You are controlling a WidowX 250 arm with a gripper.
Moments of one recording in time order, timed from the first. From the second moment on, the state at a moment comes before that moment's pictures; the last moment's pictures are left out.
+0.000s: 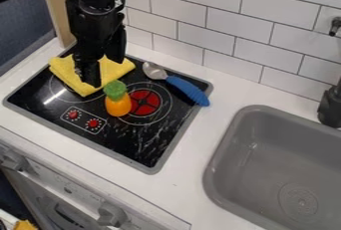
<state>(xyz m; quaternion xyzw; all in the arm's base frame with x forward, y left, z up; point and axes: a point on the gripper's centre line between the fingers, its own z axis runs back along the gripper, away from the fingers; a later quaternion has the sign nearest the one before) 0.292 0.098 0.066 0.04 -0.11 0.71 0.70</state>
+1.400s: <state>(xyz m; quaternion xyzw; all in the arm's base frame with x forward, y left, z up) 0.361 -0.007 0.046 0.08 -0.11 0.61 0.78</state>
